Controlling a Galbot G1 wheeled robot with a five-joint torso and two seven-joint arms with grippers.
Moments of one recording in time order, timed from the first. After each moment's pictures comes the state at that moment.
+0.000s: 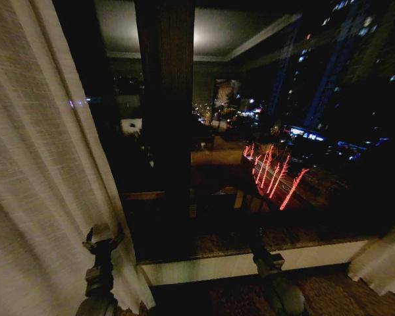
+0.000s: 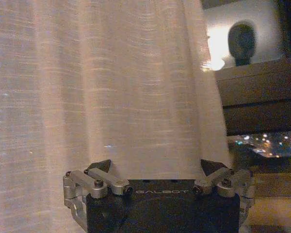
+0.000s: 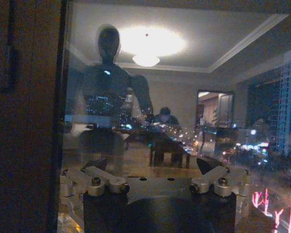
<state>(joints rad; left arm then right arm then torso) 1.49 -1.37 -0.66 -1.99 -0.07 -0.08 -0.34 -1.40 1.20 0.46 1.93 0.26 0.08 0.06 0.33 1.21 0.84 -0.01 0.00</state>
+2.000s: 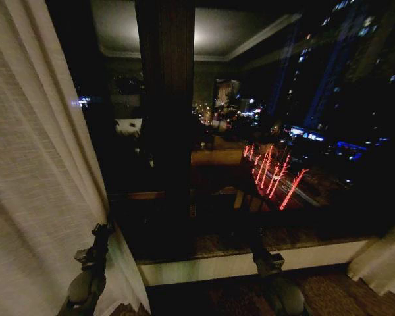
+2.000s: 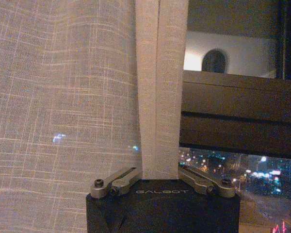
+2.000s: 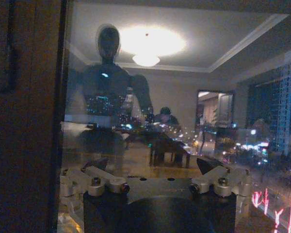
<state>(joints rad) 1.29 -1.23 -0.66 -1.73 -0.44 -0.21 -0.06 -1.40 1.20 0.46 1.93 0.26 0.08 0.06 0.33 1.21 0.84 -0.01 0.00</state>
